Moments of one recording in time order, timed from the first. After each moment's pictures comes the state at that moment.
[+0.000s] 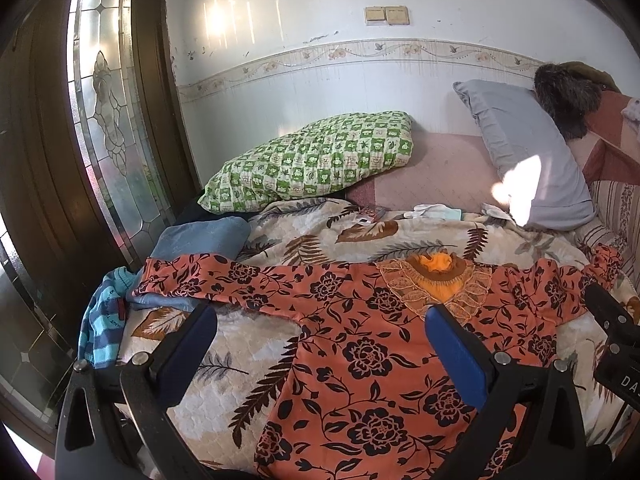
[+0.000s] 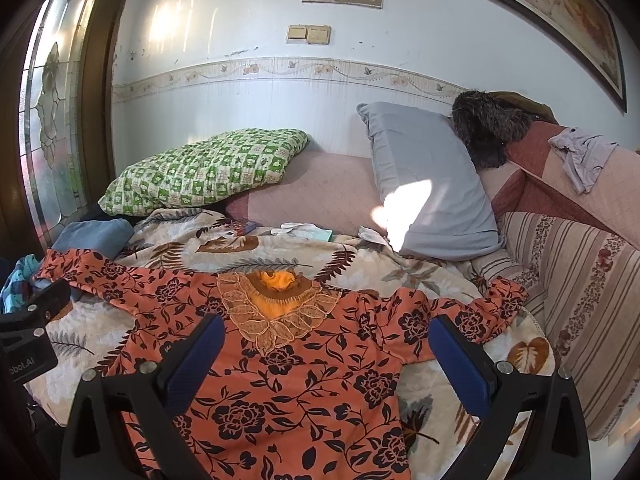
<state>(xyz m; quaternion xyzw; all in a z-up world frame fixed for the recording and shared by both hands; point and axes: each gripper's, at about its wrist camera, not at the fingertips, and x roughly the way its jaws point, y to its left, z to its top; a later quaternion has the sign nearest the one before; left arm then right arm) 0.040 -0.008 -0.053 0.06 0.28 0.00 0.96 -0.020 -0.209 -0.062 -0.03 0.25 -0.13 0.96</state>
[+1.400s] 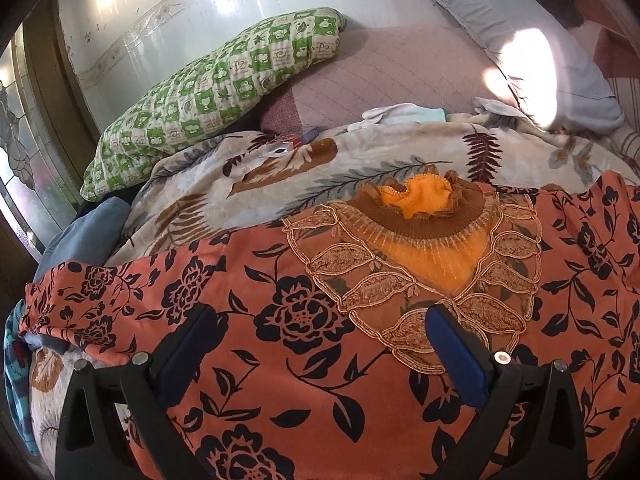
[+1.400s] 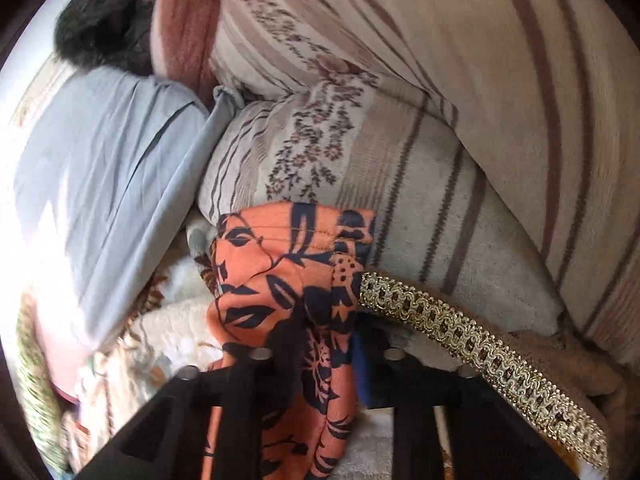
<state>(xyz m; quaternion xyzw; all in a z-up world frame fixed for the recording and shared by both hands) 0.244 -0.137 -0.244 0.15 0.36 -0.06 0.92 0.121 -0.770 -0.257 0.37 0.31 -0.33 0.81</state>
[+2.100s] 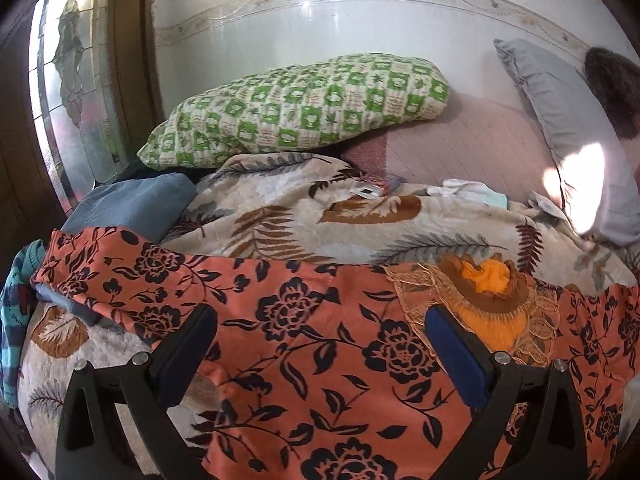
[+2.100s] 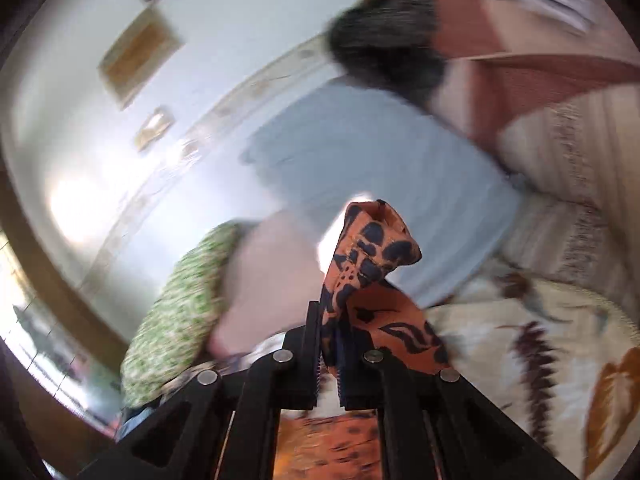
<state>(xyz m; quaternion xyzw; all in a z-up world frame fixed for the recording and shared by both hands) 0.249 -0.027 -0.184 0.01 0.33 0.01 0.94 0.162 -0.512 -0.035 0.30 0.19 -0.08 0.93</state>
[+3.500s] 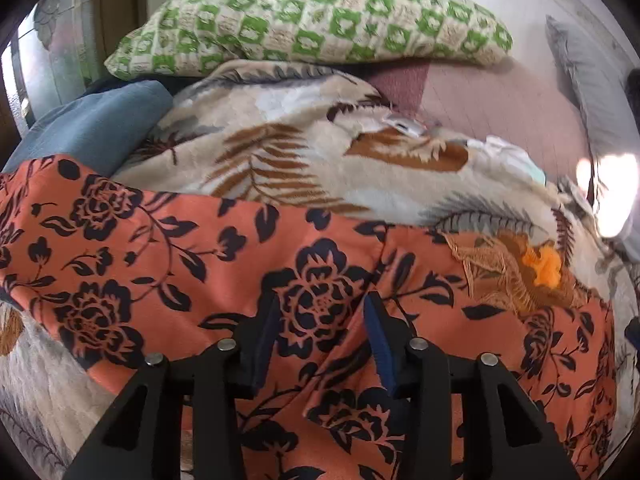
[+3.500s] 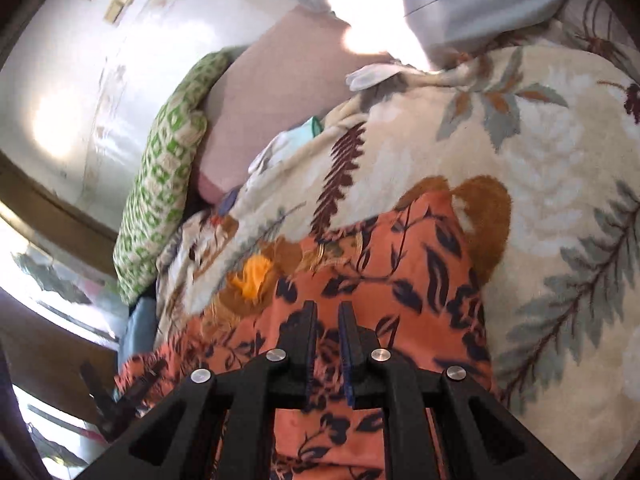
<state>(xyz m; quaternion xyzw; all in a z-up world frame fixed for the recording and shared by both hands) 0.333 0.000 -0.253 -0.04 0.46 -0.03 0.89 0.209 -0.423 -0.274 0.37 0.37 0.01 0.85</state>
